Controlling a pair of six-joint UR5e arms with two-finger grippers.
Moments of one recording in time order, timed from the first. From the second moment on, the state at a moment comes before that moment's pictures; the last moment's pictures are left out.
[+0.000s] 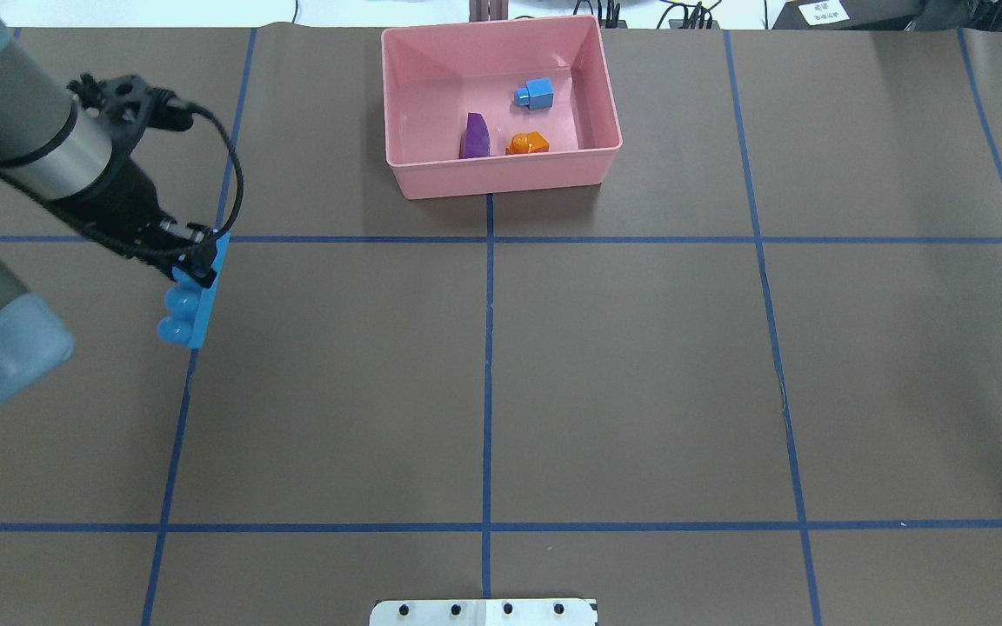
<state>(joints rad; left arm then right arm) -0.92 -2.05 -1.97 -1.30 -2.28 -0.62 1.33 -1.94 2.00 -1.69 2.24 -0.13</state>
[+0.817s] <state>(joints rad) -1.02 -2.62 -1.25 -1.57 -2.30 -0.85 1.49 -2.16 1.56 -1.16 2.29 -0.31</state>
